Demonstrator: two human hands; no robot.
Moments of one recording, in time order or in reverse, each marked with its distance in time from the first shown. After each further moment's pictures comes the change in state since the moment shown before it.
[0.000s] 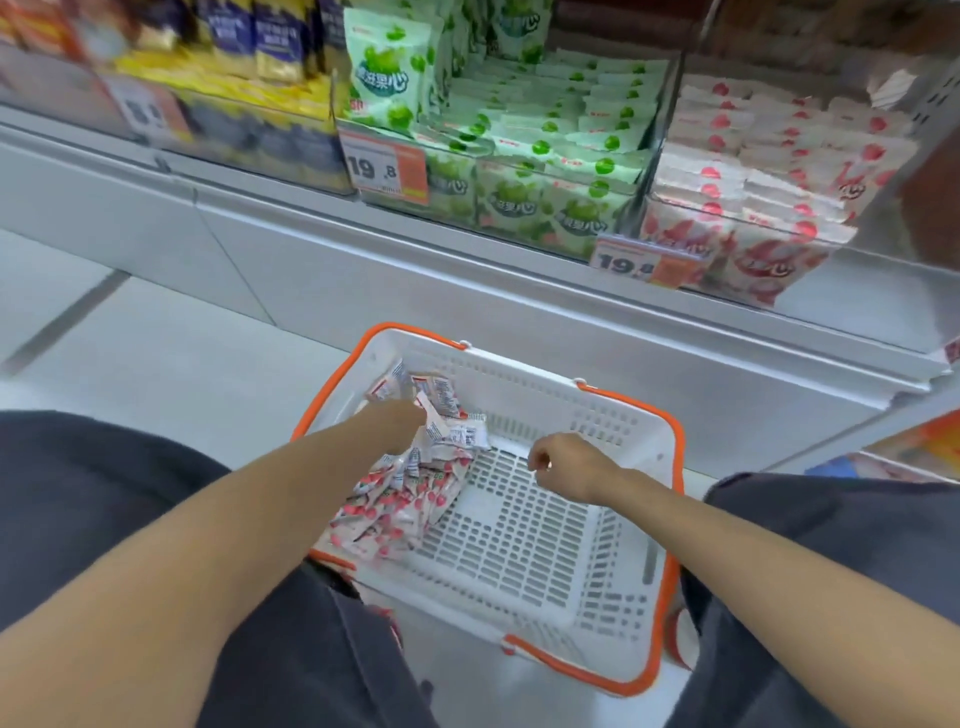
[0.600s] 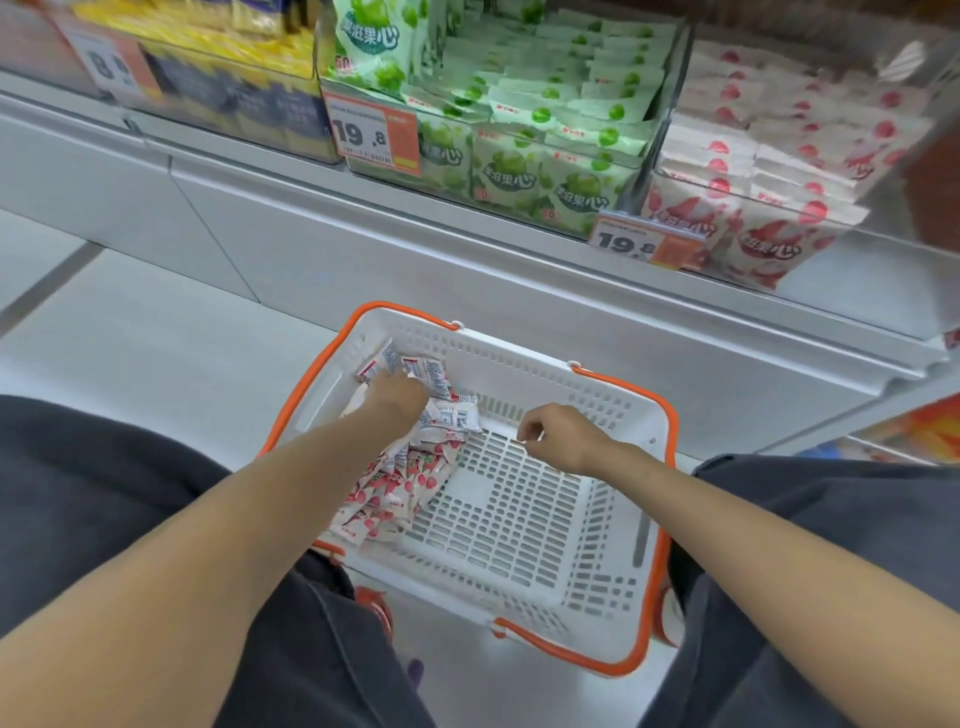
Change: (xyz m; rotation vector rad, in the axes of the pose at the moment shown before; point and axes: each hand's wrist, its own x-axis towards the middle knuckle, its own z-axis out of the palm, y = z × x) left_hand 0.022 0.018 0.010 0.331 0.209 -0.059; right_hand 0.003 -0.004 -0.011 0.084 0.064 0.004
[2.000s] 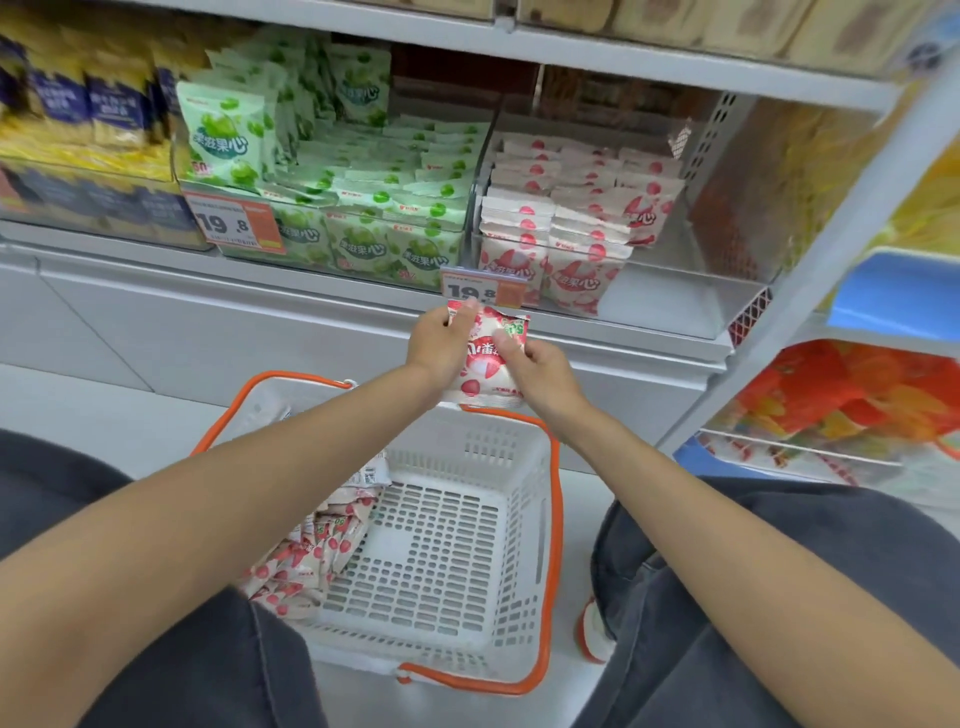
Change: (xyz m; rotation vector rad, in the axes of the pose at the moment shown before) left_hand -0.034 0.104 -0.223 -1.812 0.551 -0.023; right_hand -0.075 0.005 -0.113 0.853 0.622 0.002
